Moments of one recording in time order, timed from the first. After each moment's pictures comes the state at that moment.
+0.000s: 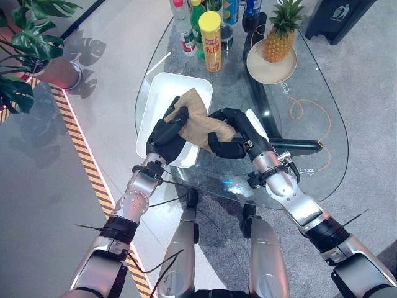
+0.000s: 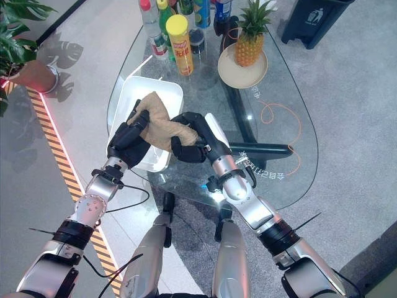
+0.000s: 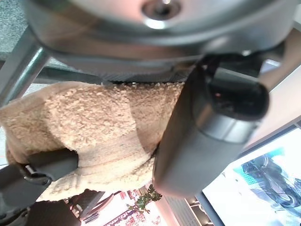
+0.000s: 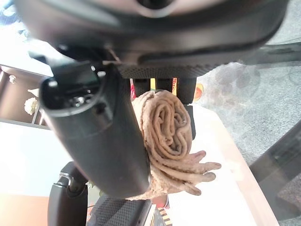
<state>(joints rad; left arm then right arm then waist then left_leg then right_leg) -0.52 0.37 -0.22 0.38 -1.36 -0.01 -0.25 -0.54 -0.51 0.52 0.07 0.07 -0.04 -0.22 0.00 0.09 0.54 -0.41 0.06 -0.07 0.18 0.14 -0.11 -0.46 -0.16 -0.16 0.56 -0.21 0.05</state>
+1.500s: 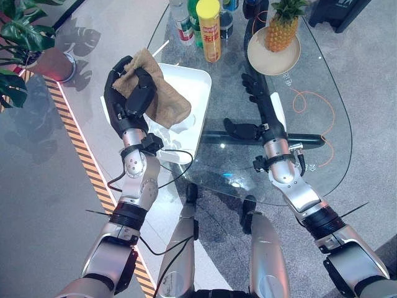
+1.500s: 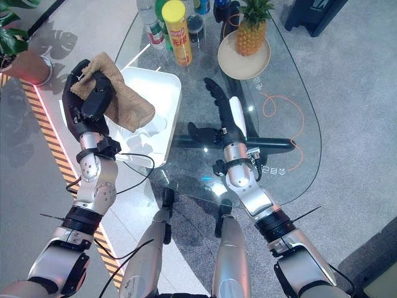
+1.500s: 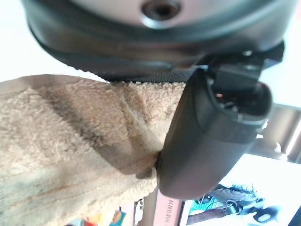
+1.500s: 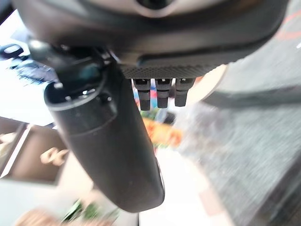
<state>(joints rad) -0.68 0.33 -0.17 0.41 -0.64 -0.46 0.49 -0.62 -0.48 0.41 0.26 0.08 -0.04 -0.46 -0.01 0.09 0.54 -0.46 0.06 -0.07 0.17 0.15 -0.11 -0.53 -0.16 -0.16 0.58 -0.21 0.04</state>
